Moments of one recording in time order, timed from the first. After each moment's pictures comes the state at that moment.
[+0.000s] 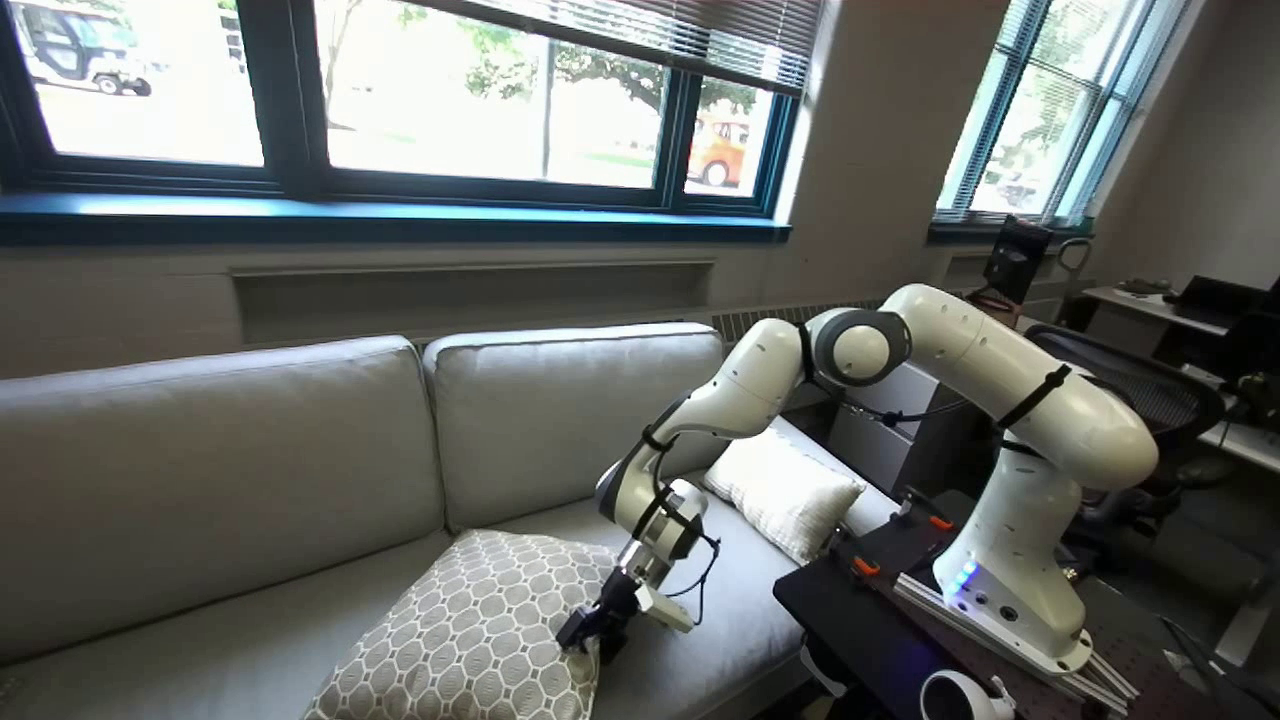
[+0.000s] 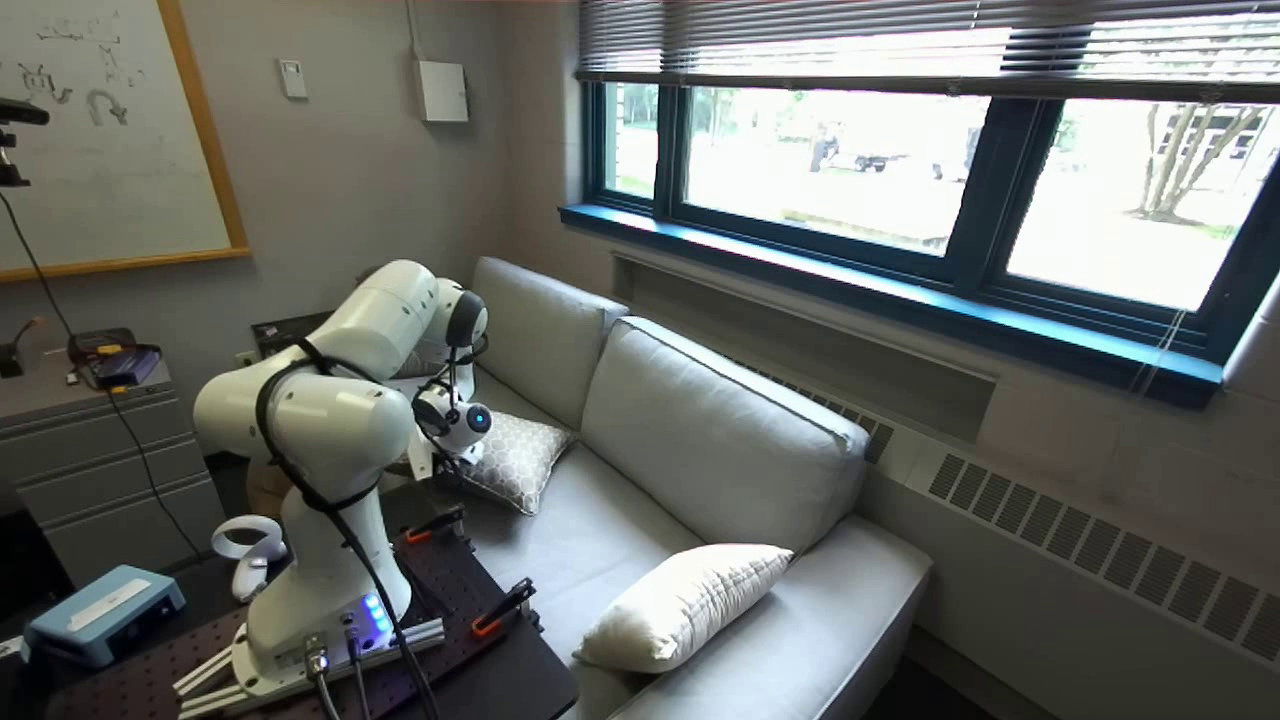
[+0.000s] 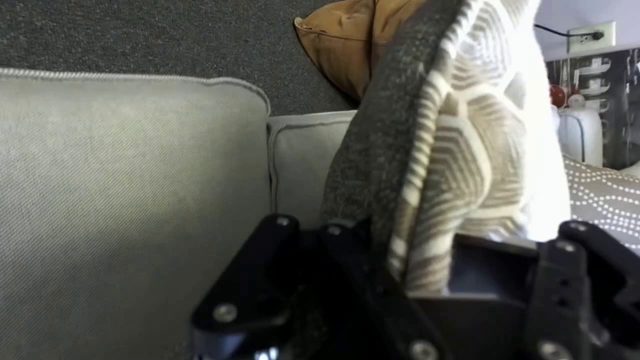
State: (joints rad) arm 0.69 1.21 0.30 -1.61 1.75 2.69 -0.96
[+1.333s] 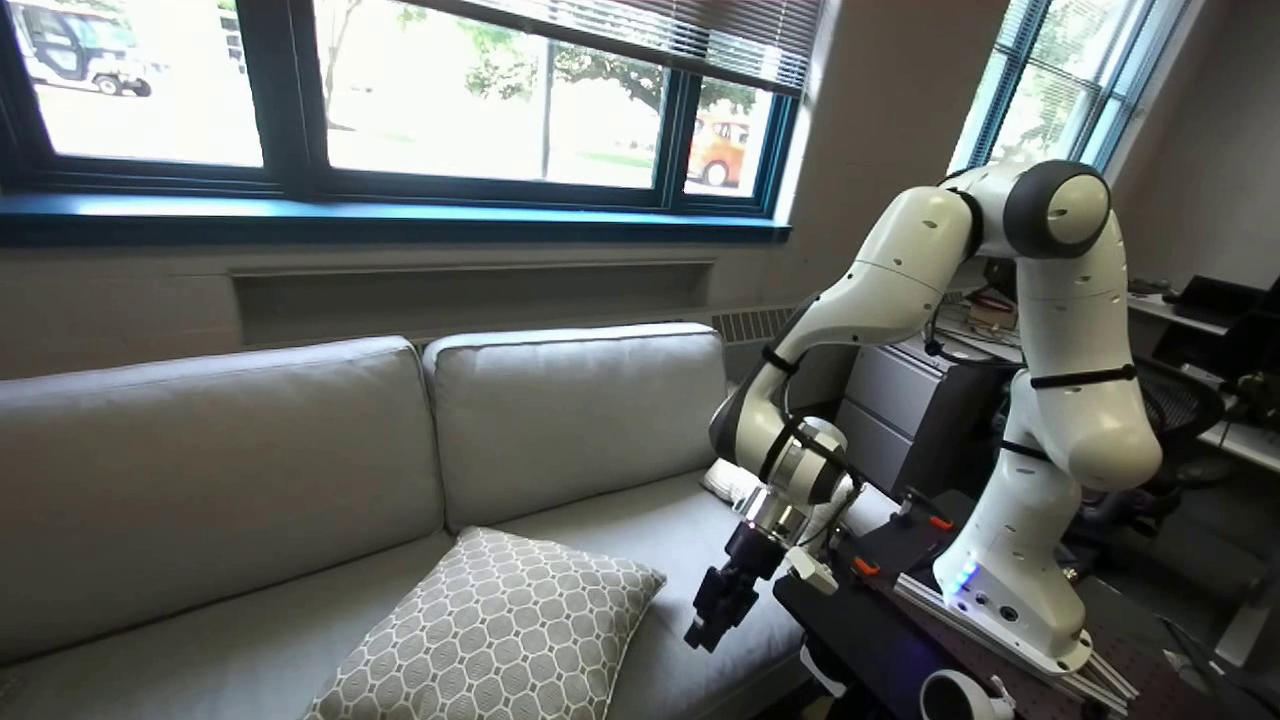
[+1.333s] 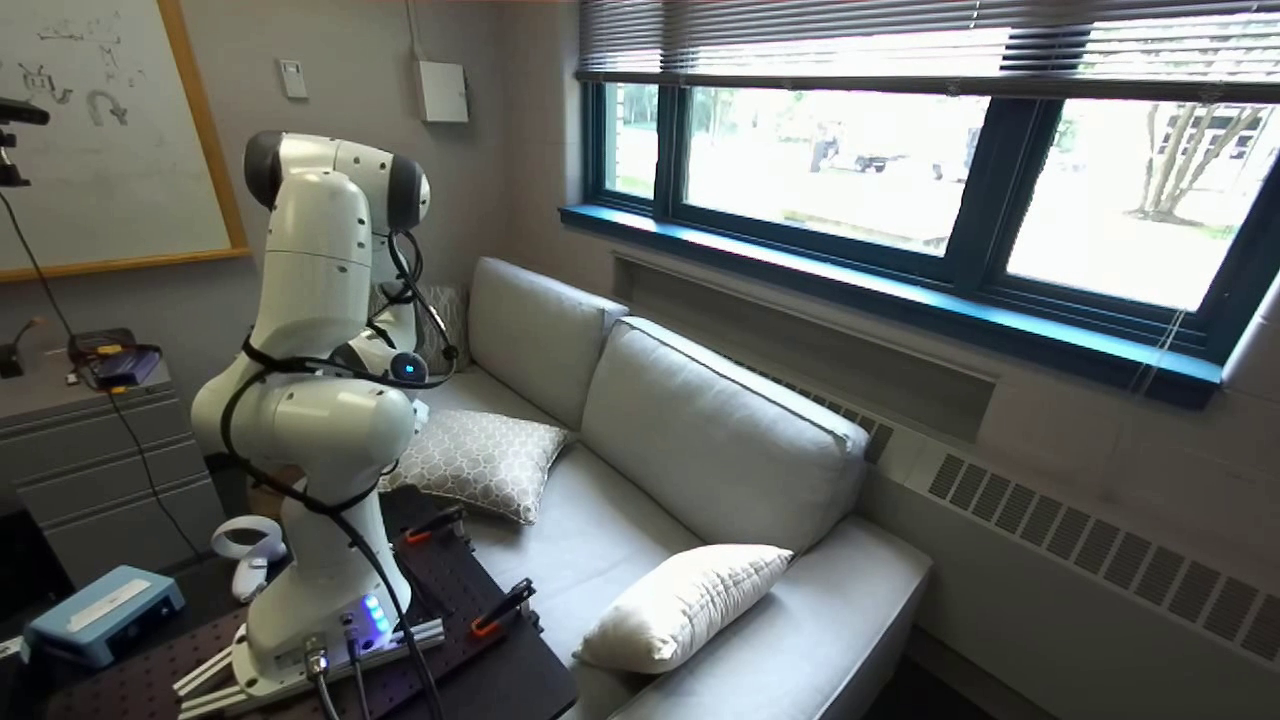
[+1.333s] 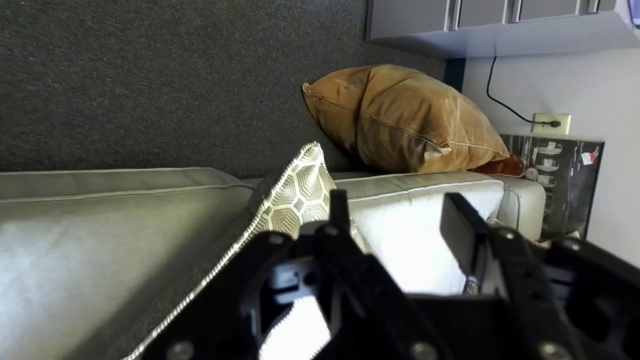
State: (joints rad) arm 0.72 0.43 0.41 -2.44 2.21 2.70 -1.25
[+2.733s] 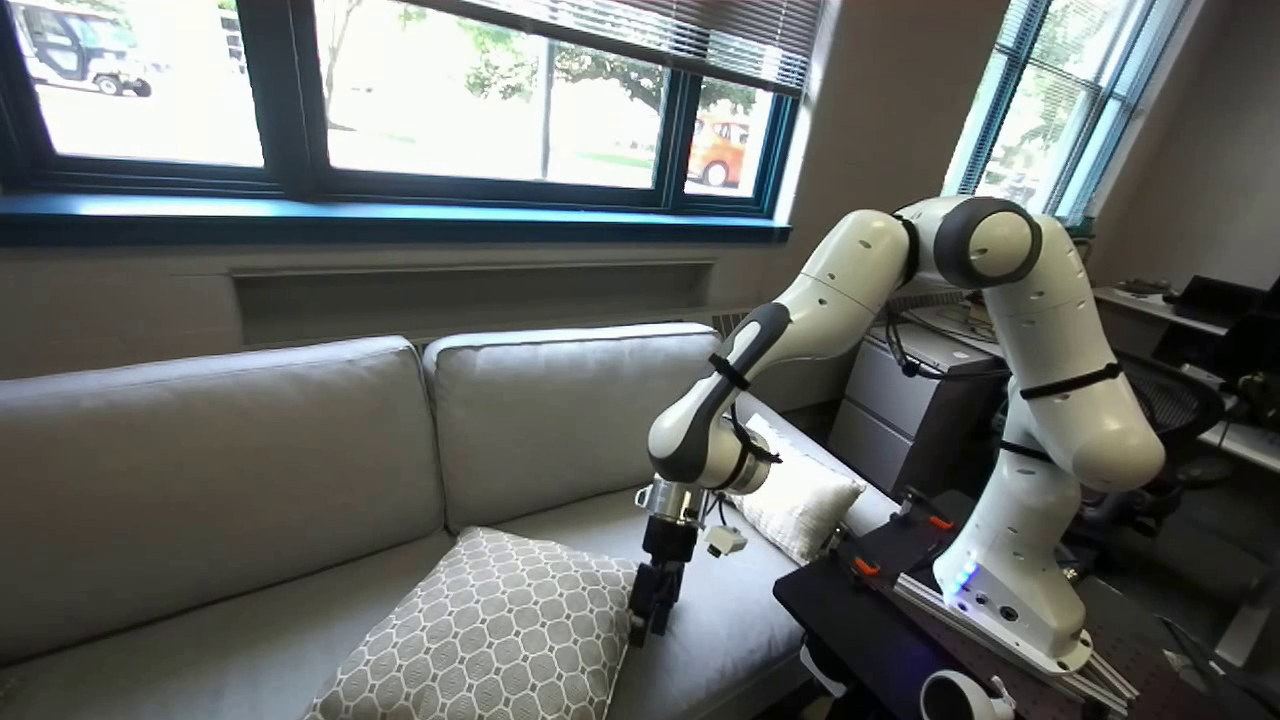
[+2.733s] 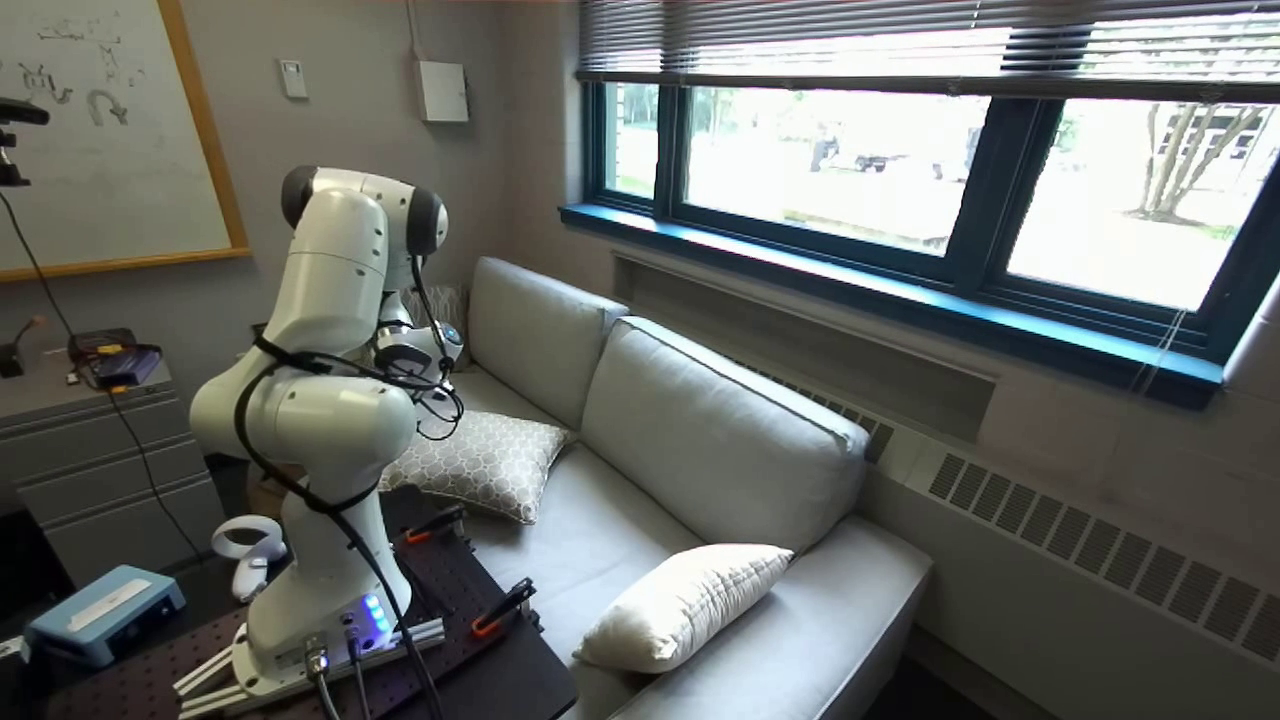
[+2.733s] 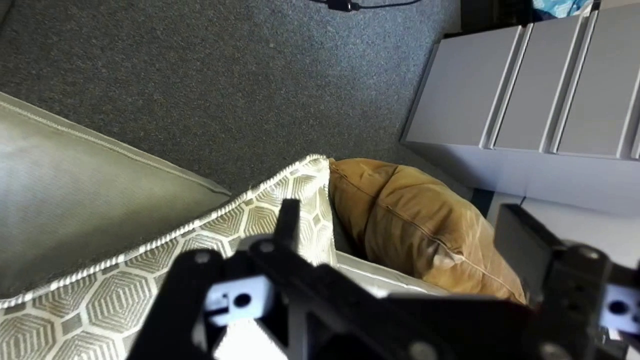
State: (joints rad) arm 0.76 0.64 0.30 -2.13 1.13 2.62 -0.59
